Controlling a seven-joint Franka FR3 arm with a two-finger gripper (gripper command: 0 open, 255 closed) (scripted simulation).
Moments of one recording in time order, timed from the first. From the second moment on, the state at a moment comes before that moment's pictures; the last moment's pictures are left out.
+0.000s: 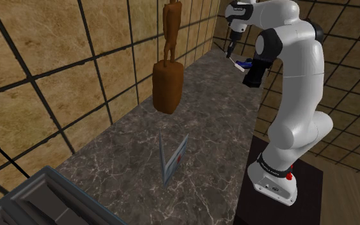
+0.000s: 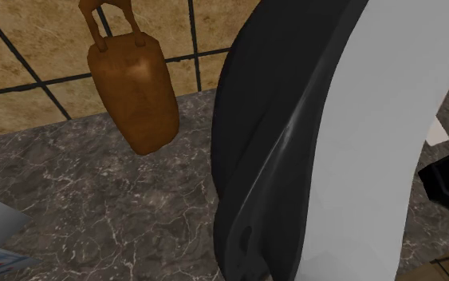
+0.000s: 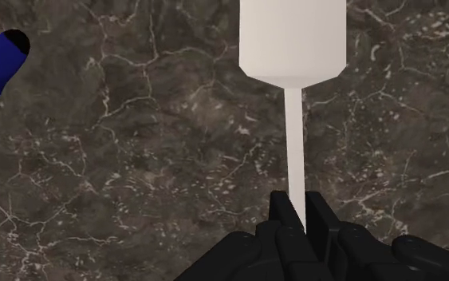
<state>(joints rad) -0.49 0.53 -0.42 -1.22 0.27 1.73 -1.06</state>
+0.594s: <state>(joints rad) -0.49 0.54 -0.42 -1.30 0.28 1.83 -1.09</state>
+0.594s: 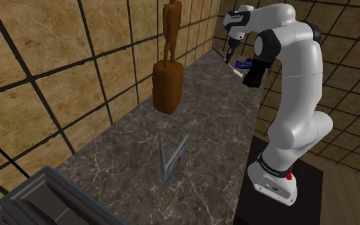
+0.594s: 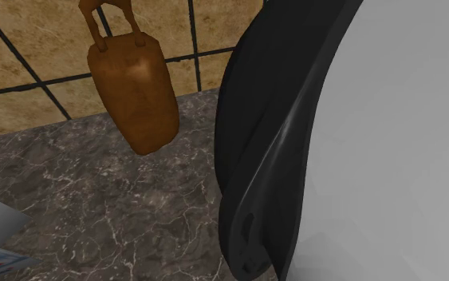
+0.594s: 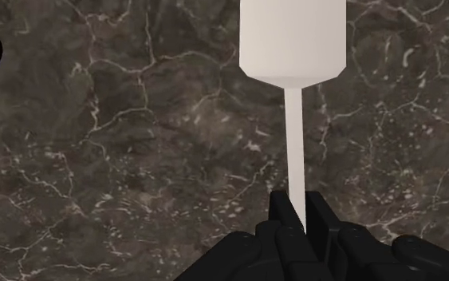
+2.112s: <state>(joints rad) -0.48 0.60 -0.40 -1.47 0.31 2.05 -1.12</state>
